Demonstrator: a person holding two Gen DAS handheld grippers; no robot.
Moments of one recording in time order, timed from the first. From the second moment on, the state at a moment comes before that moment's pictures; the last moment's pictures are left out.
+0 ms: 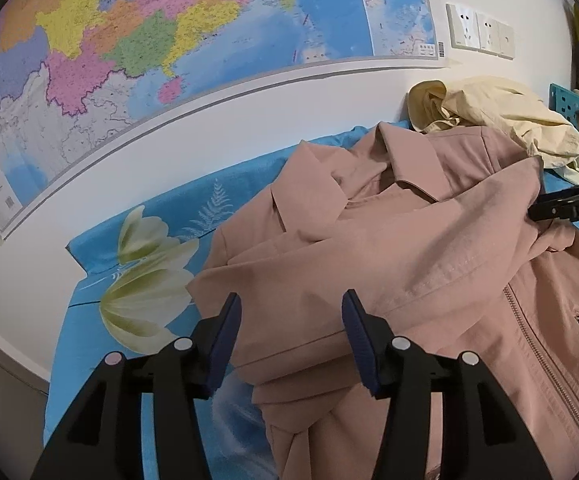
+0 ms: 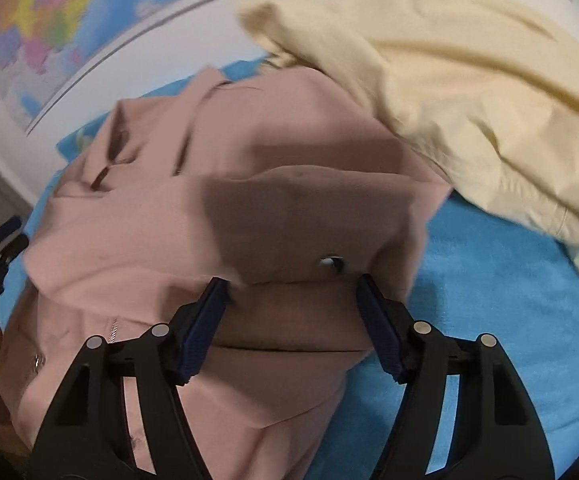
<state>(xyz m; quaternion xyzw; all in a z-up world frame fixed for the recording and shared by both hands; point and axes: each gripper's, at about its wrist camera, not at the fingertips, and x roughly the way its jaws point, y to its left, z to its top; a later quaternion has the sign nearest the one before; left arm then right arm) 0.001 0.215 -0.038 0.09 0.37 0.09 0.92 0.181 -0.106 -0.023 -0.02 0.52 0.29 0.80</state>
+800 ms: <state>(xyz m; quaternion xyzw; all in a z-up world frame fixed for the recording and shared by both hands) -0.144 0.284 -0.069 -0.14 0.43 0.00 0.89 0.050 -0.191 0.019 0.07 0.52 0.37 0.76</state>
